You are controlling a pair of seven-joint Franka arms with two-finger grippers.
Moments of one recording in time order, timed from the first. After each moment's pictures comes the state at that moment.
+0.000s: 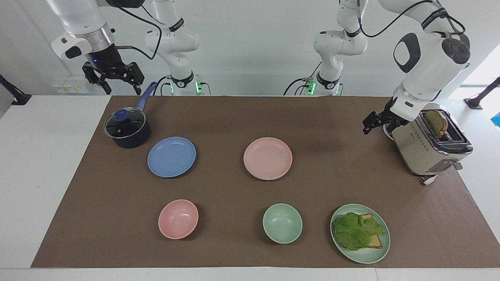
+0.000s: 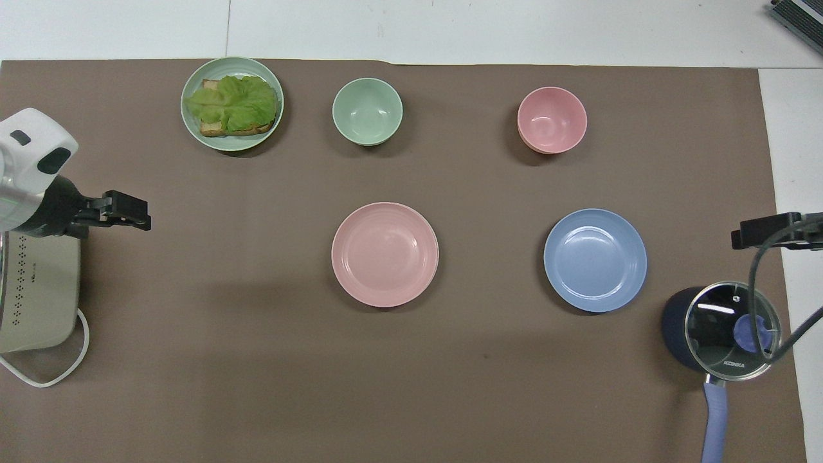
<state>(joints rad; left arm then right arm) -0.15 0.00 0.12 -1.79 -0.06 1.73 -0.07 0.06 -0.11 -0.10 -1.65 0.00 1.54 -0.02</state>
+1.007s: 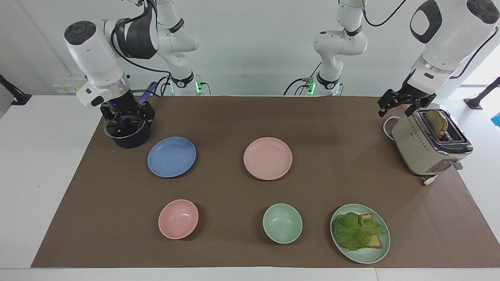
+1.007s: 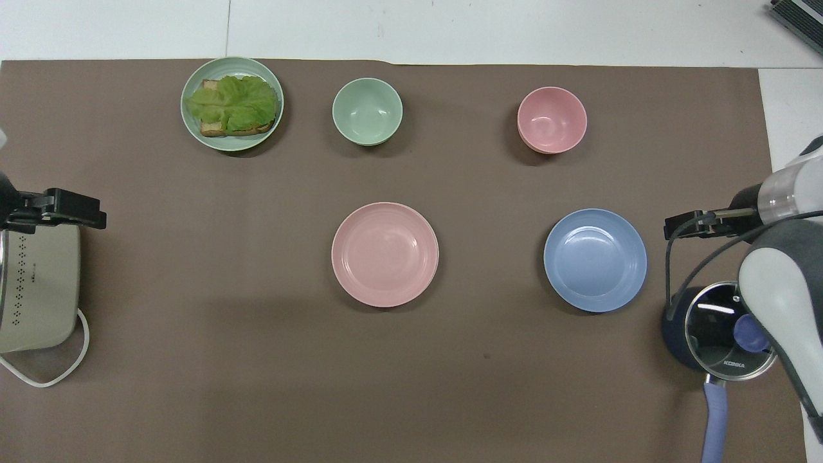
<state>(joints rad) -0.15 -0.04 0.13 -1.70 -0.04 1.65 -0.01 0.05 -0.02 -0.10 -1.91 -0.01 1.89 -0.08</state>
